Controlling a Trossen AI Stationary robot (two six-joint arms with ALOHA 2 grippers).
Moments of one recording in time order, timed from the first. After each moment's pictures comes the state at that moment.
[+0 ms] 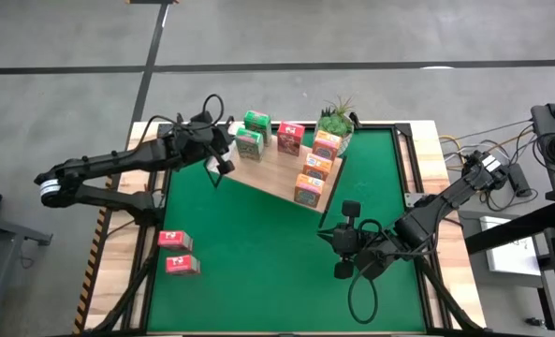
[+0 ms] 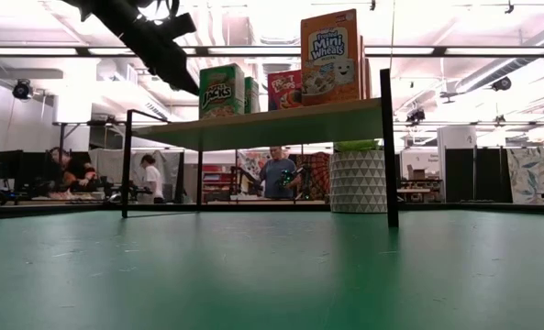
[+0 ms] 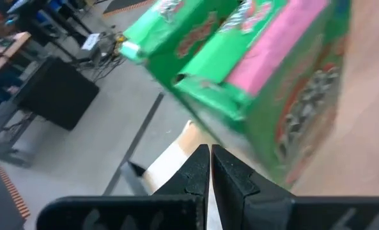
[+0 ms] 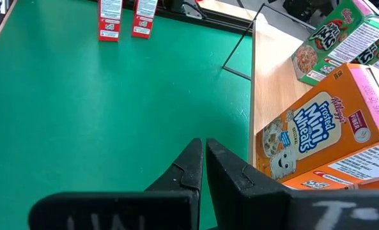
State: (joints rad) left arm 0.37 1.10 0.90 -0.34 -0.39 0.32; right arm 0.61 1.42 1.24 -0.62 0.73 0.28
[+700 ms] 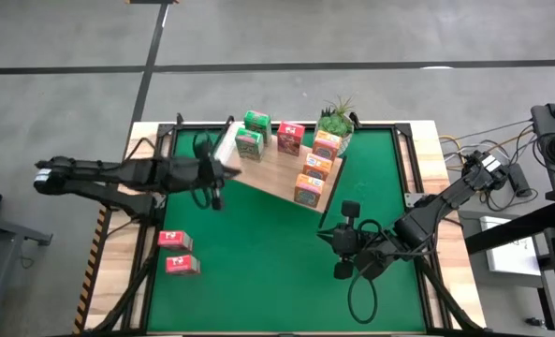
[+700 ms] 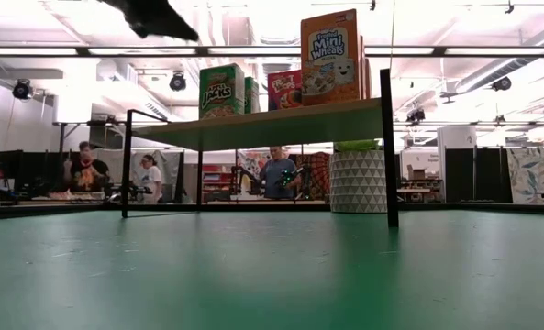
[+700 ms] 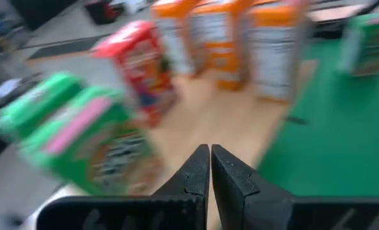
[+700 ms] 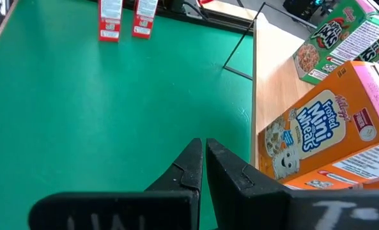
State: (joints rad) left arm -0.04 0.97 0.90 -0.37 -0.40 0.08; right arm 0.61 1.42 1.22 -0.60 0.73 0.28
